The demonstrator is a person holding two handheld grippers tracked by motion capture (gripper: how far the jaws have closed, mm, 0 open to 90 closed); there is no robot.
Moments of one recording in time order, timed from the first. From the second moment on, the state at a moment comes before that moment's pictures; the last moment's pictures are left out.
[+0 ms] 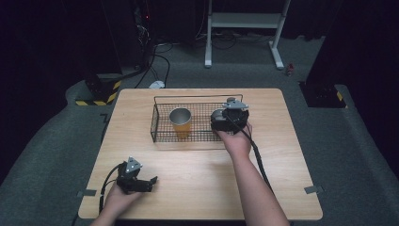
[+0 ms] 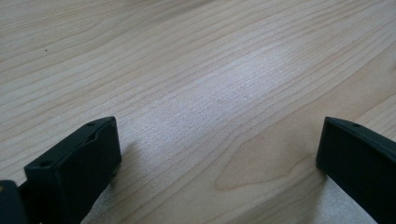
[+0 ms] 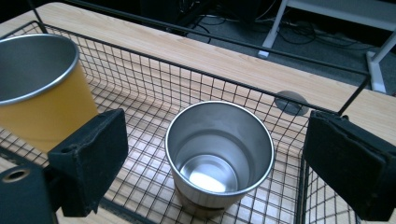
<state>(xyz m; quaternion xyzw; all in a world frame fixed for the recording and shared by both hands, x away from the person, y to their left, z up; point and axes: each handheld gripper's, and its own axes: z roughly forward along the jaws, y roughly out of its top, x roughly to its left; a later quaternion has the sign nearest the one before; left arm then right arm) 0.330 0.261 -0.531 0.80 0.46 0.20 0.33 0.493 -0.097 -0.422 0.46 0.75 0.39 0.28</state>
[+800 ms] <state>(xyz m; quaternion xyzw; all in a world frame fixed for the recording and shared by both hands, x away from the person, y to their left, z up) 0.330 0.262 -0.531 0.80 0.46 0.20 0.33 0.435 -0.132 -0.430 0.47 0.74 0.39 0.28</state>
